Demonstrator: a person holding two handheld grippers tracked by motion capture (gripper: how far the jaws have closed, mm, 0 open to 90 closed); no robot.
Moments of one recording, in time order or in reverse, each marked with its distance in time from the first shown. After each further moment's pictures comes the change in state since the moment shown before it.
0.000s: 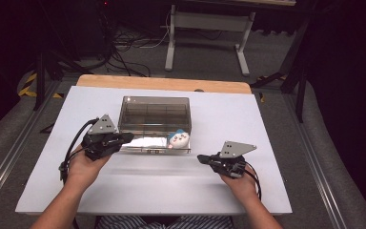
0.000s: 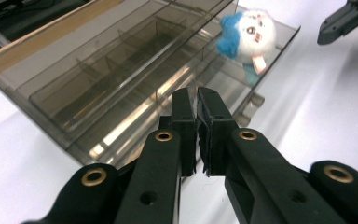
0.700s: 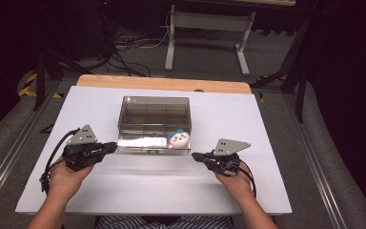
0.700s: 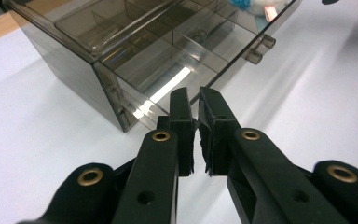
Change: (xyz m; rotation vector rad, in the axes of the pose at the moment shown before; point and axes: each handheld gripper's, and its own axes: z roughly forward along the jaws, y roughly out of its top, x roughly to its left) left arm 0.011 -0.041 -0.025 0.027 -0.001 -0.044; right arm 0.004 0.011 0.010 -0.009 -0.002 -0.003
